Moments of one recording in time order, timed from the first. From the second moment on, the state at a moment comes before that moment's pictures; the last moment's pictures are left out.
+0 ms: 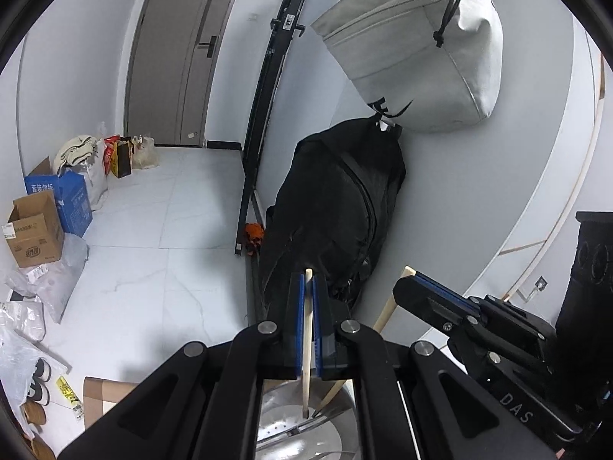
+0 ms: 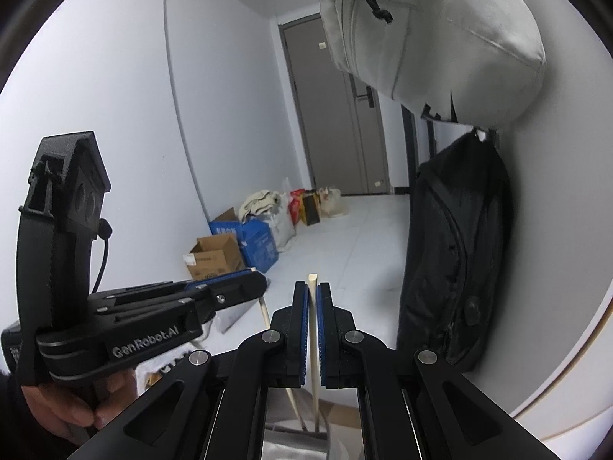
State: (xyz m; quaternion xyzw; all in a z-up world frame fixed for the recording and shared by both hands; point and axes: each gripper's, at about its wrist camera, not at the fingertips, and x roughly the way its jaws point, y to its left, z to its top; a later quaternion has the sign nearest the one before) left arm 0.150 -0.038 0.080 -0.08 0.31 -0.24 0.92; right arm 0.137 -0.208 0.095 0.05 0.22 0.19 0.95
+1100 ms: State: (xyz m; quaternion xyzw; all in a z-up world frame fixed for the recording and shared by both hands) left arm 0.130 -0.026 0.067 -0.08 0.37 -0.30 0.88; right arm 0.104 -0.247 0.077 0.16 0.26 0.16 0.94
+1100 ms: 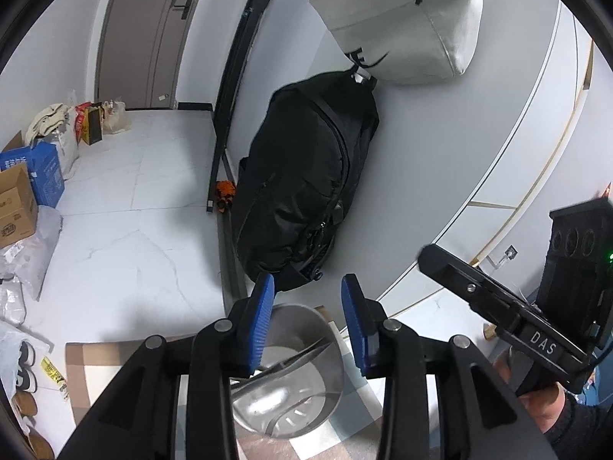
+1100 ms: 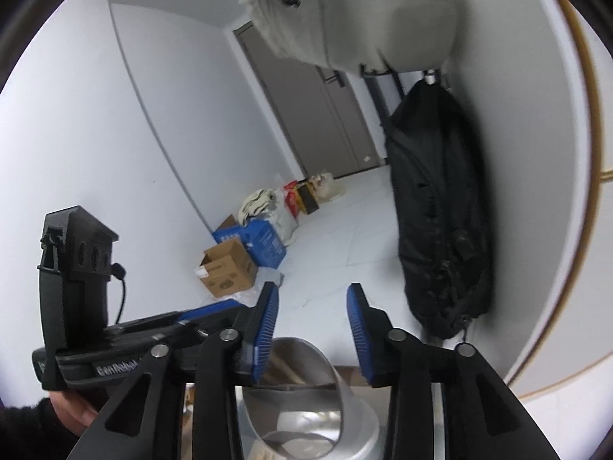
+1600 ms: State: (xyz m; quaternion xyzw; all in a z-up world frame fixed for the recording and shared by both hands) left arm 0.086 0.017 0.089 -0.11 0.35 -0.21 0.90; right arm 0.041 -0.241 0.086 0.16 0.24 0.16 0.94
